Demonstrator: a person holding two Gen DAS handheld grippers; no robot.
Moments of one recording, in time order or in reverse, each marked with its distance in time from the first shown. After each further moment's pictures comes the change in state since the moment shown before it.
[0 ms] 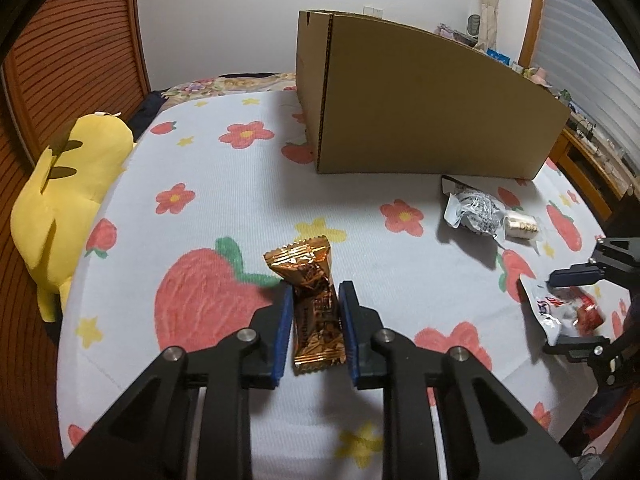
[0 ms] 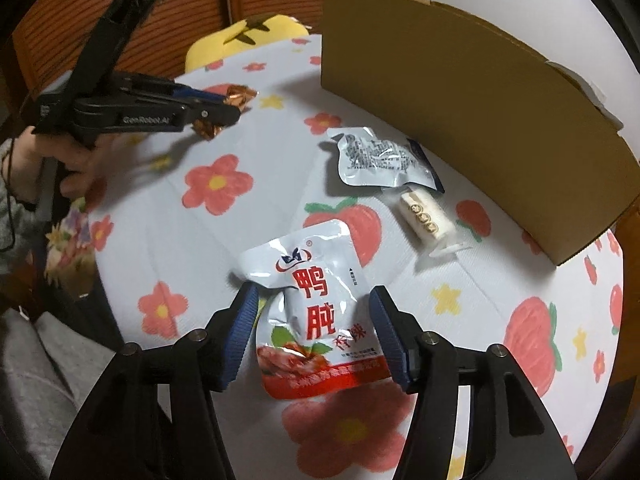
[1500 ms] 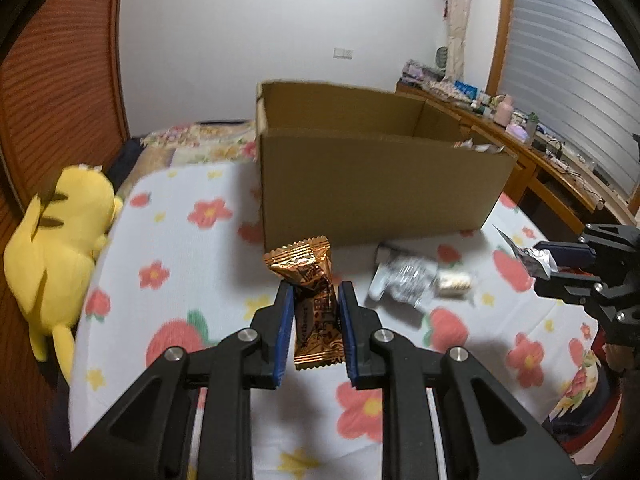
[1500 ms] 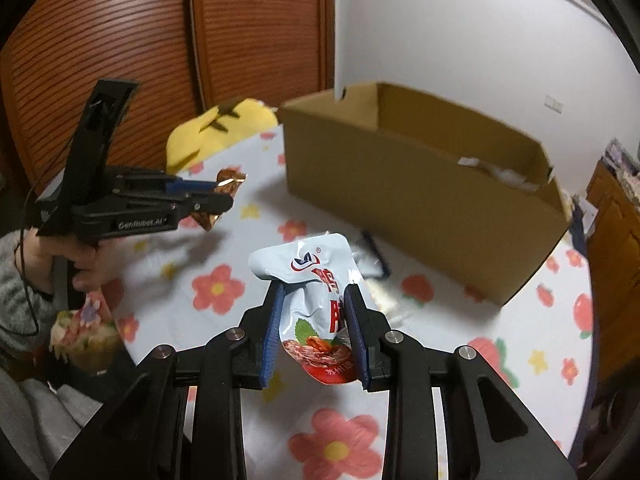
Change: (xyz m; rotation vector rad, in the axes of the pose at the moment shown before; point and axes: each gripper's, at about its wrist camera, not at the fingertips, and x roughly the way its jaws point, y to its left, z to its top) left arm -0.048 -0.035 0.035 0.058 -0.160 -0.078; right arm -0.069 -0.011 0.019 0.132 -0.277 -0.070
